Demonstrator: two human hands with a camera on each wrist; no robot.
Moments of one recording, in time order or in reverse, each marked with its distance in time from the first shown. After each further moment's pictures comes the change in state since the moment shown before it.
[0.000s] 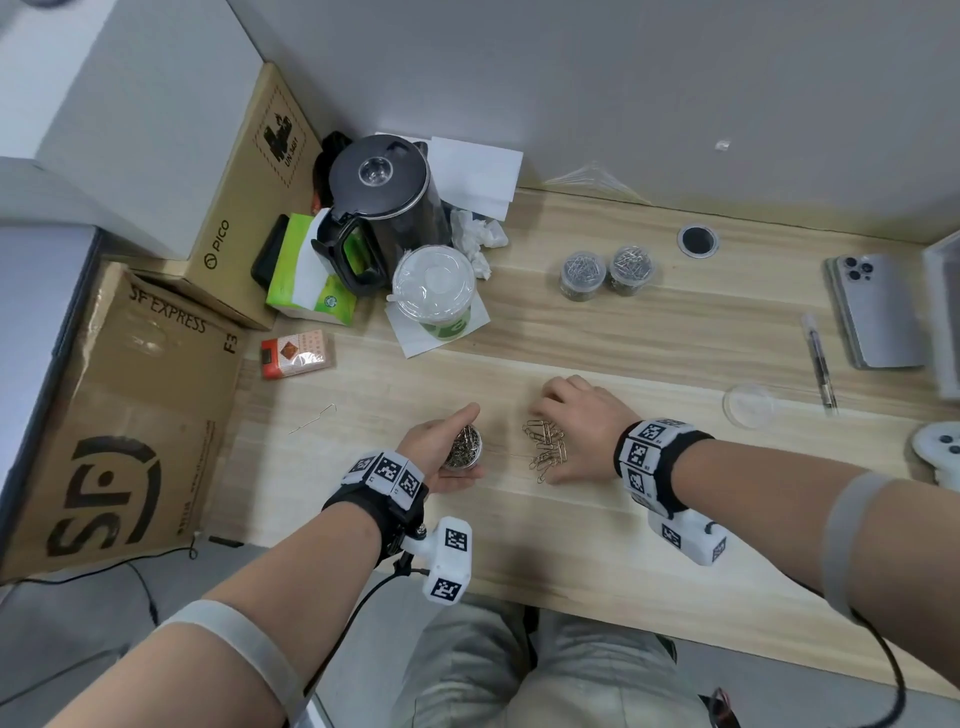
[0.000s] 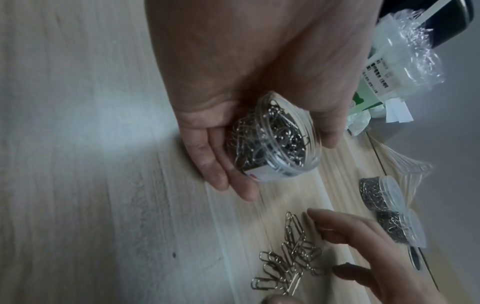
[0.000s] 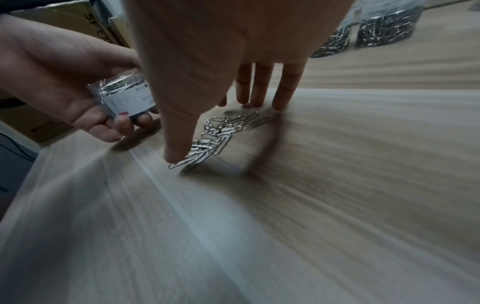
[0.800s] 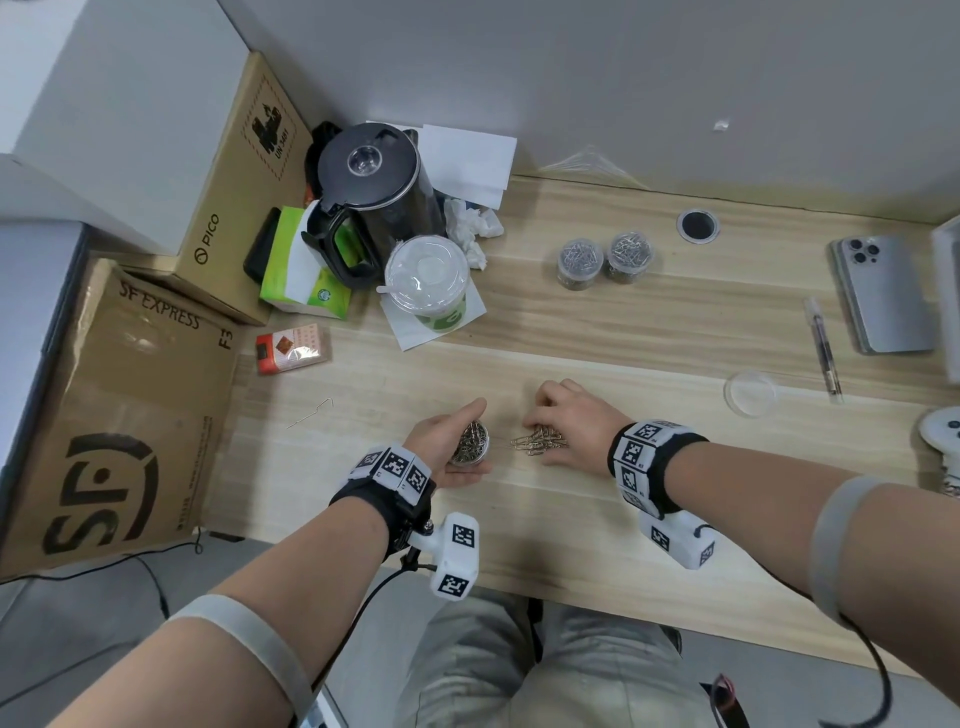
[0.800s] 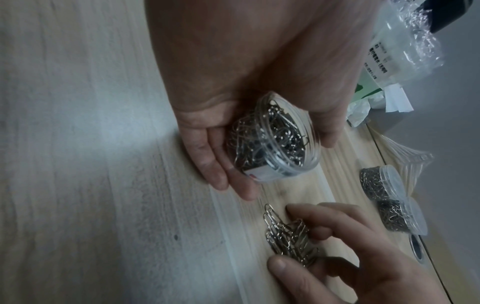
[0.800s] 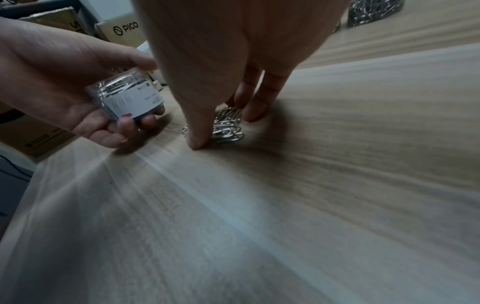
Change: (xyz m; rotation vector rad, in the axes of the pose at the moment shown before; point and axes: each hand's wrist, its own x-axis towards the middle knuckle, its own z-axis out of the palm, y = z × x) left_hand 0.005 -0.005 0.011 0.028 -0.004 -0.003; right_hand 0.001 -0.002 0.014 0.171 -0.016 -0.024
